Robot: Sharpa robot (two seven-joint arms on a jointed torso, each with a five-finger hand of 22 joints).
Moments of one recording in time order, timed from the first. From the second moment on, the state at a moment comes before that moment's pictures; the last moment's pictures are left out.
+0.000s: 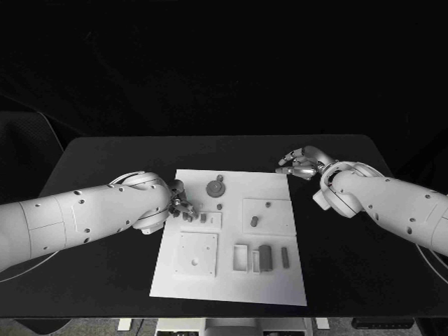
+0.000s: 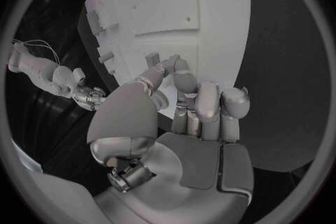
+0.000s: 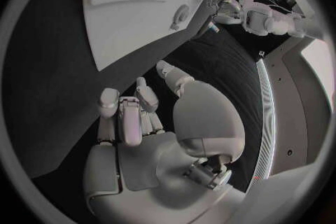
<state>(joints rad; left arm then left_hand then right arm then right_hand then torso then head) 1.29 -0.66 -0.24 1.32 -1.05 -0.07 -0.59 1.06 -0.16 0.49 -0.11 0.20 1.27 0.08 0.46 0.69 1.44 -0.02 0.93 0.63 1.41 -0.06 1.21 1.15 0.11 1.12 -0.08 1.66 0.48 1.15 -0.64 0.00 1.08 -0.95 -0.33 -0.03 1.12 -0.11 0.43 -0.09 0.20 0.77 0.15 0.32 0.43 1.15 -0.01 1.36 1.05 1.35 -0.09 1.65 1.27 0.25 0.94 0.00 1.66 0.84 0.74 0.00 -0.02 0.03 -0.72</state>
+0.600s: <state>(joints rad) 1.29 -0.66 -0.24 1.32 -1.04 -0.08 -0.58 1.06 -0.16 0.49 -0.11 0.20 1.27 0.08 0.46 0.69 1.44 -0.02 0.93 0.64 1.41 -0.07 1.22 1.15 0.12 1.12 -0.08 1.66 0.48 1.14 -0.64 0.00 1.08 -0.95 -0.33 -0.03 1.12 -0.11 0.43 -0.09 0.20 0.77 0.15 0.32 0.43 1.15 -0.01 1.36 1.05 1.35 -0.09 1.65 1.27 0.25 0.94 0.00 1.66 0.84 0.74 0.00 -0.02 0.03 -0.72</state>
